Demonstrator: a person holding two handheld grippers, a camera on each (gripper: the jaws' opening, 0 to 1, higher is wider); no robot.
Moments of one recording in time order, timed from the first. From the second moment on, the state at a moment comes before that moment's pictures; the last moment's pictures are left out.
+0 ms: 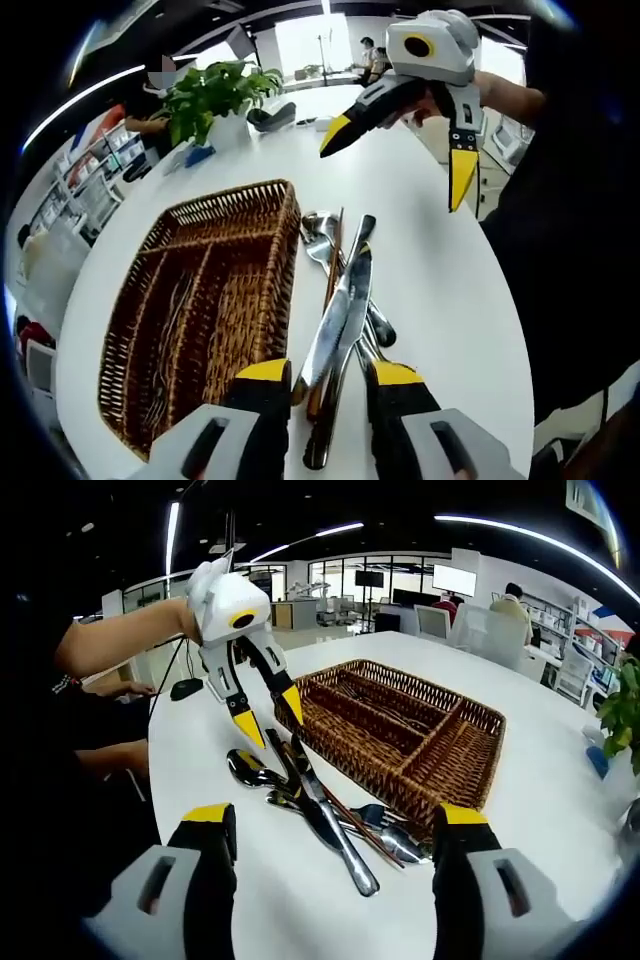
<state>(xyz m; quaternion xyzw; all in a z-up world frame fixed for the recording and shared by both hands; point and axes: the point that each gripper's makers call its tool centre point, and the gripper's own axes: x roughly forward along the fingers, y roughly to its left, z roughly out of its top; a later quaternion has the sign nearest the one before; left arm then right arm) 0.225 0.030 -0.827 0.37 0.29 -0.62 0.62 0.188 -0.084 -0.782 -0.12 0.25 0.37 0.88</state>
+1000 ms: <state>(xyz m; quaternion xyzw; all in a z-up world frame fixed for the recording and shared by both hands) 0.233 0.016 -0.861 0.46 0.36 -0.65 0.49 0.183 -0.084 -0.788 -0.13 0.26 0.37 0.88</state>
